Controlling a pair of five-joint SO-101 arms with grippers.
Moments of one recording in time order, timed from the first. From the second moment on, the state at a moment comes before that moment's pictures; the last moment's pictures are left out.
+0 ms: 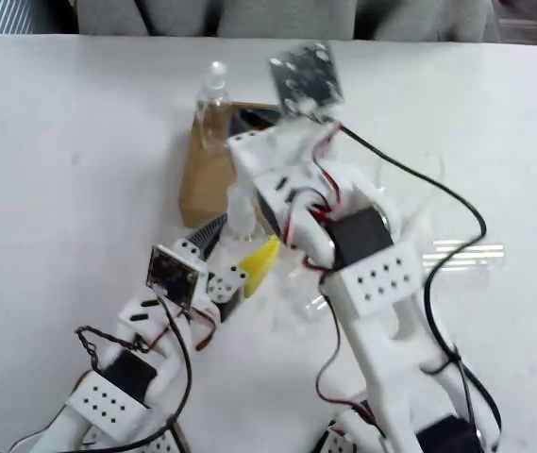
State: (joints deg) left arm 25.9 -80.5 97.7 0.5 4.4; right arm -31.4 -25.9 10.5 49.4 0.1
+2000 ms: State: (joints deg) left arm 19.4 -80.5 97.6 -9.3 4.4; right arm -19.1 -57.7 37.7 59.9 0.5
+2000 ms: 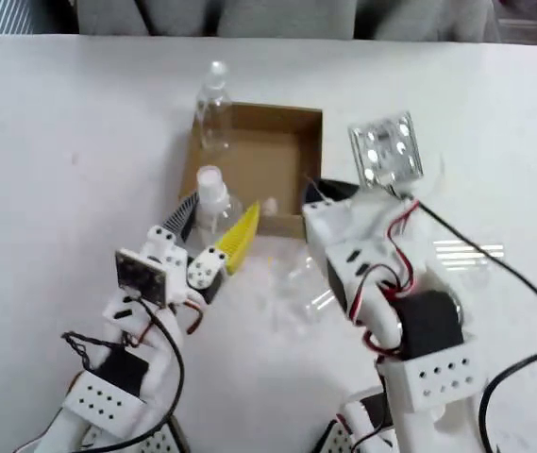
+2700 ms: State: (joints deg) left arm 9.6 -78.8 81.0 -5.8 4.4; right arm -10.5 -86.1 75.1 48.1 0.5
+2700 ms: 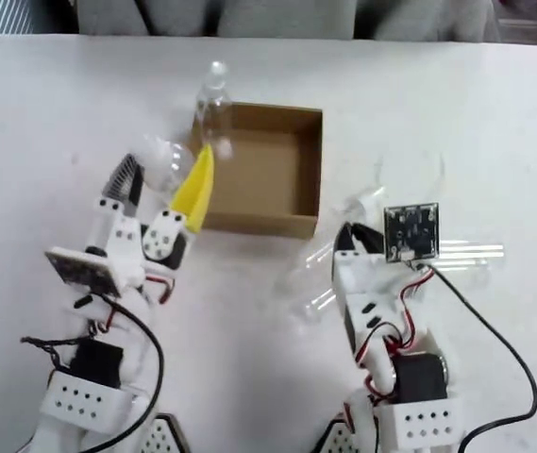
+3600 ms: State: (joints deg) left arm 5.3 -8.3 61.0 -43.2 4.4; right arm -10.5 -102.5 95.5 35.8 0.7
